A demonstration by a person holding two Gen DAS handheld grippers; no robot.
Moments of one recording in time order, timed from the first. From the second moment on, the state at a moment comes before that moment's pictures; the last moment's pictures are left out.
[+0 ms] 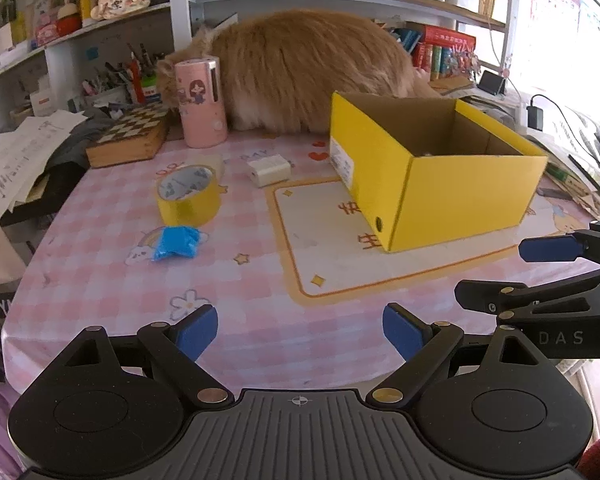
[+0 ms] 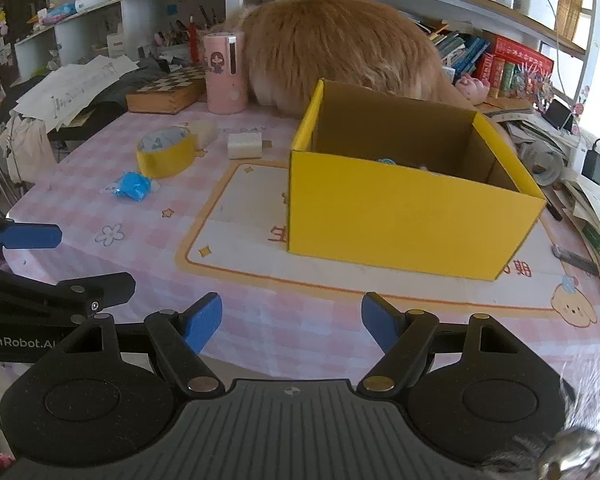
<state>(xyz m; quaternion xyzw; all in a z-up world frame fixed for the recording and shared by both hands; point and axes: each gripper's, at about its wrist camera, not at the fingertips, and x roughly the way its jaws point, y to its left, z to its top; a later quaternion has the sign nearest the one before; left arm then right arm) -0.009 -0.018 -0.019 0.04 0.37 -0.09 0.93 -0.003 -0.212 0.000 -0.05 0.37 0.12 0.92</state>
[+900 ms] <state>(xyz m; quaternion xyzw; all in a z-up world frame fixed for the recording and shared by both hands) 0.051 0.079 -0.012 0.03 0.37 -0.05 0.93 0.066 -0.119 0.006 -0.05 0.37 0.15 0.91</state>
